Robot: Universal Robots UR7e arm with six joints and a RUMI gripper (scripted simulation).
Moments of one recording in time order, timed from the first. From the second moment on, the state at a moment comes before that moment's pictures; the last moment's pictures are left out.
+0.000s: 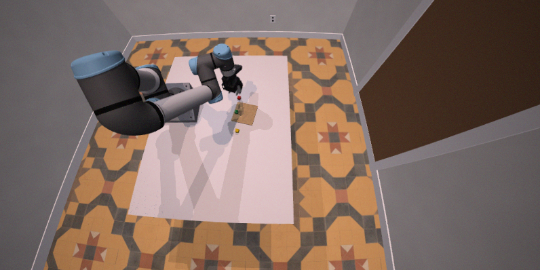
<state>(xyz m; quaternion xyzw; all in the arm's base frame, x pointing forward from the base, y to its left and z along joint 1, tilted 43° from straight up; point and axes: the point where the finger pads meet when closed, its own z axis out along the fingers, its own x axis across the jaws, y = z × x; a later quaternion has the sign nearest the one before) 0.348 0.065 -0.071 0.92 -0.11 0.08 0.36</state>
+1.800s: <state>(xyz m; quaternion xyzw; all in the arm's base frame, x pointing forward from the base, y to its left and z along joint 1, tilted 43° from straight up) 0.351 0.034 -0.107 0.92 -0.11 0.08 0.36</state>
